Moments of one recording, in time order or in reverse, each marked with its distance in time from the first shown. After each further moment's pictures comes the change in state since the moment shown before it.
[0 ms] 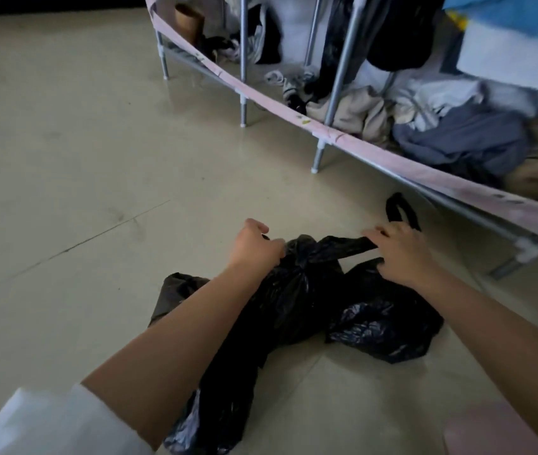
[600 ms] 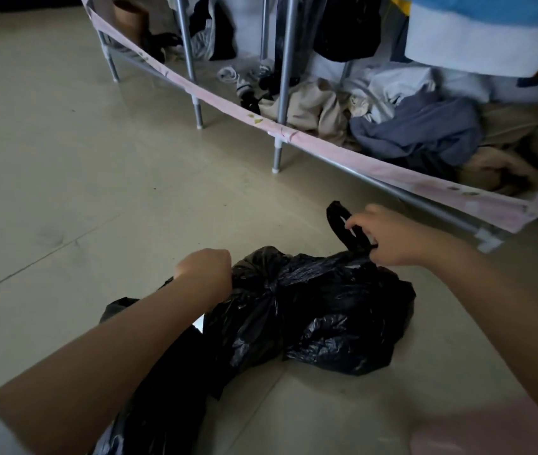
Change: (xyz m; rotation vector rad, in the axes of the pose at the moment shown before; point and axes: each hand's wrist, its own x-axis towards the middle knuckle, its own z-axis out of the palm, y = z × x) left_hand 0.029 0.025 0.042 1.190 -0.215 0.116; right_hand 0.017 0.070 -0.046 0.219 -0.149 -0.138
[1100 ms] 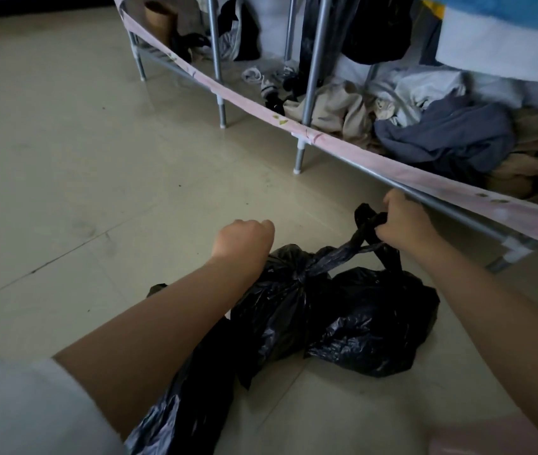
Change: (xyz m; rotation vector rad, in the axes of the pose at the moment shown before) left_hand -0.013 0.000 -0.027 0.134 0.294 0.158; right_hand 0.030 -0.020 0.008 0.286 0.293 0.350
